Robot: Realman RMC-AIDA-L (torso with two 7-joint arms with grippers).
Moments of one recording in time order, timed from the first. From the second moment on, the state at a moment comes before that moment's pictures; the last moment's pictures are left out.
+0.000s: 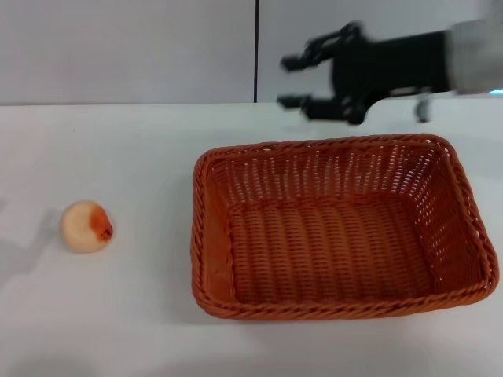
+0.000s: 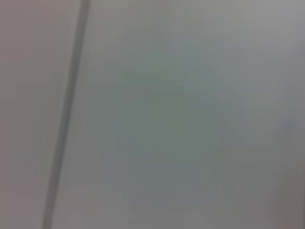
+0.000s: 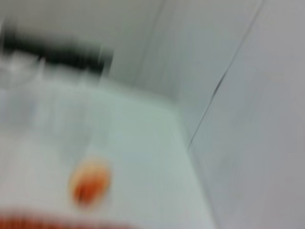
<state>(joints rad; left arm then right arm) -0.05 -2.06 -2.63 -0.16 1.24 -1.66 2.61 0.68 2.07 -1.03 -0.97 -1.89 -1.43 1.25</state>
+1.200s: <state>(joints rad) -0.15 -2.05 -2.39 -0.49 1.56 -1.29 2.31 0.13 2.08 -1.05 -0.82 -0.86 -1.62 1.02</state>
